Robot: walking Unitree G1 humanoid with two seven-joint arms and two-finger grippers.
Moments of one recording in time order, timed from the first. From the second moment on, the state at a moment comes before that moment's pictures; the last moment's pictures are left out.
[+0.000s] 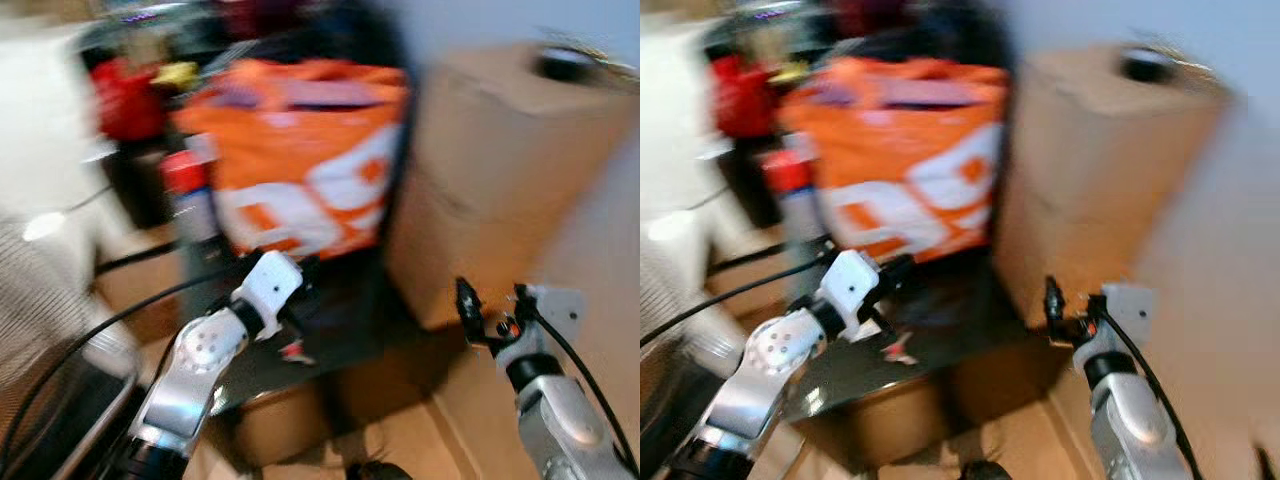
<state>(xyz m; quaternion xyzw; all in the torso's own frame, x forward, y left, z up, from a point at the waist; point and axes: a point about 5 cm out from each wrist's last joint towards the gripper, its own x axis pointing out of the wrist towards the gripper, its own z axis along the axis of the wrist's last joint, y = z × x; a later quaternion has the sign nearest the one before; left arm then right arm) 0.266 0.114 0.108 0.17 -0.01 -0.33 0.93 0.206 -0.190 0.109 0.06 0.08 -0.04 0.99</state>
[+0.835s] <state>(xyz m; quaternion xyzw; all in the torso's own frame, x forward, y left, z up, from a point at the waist) 0.256 0.114 0.102 0.15 -0.01 -0.27 0.95 0.194 -0.188 0.107 0.04 0.10 -0.03 0.99</state>
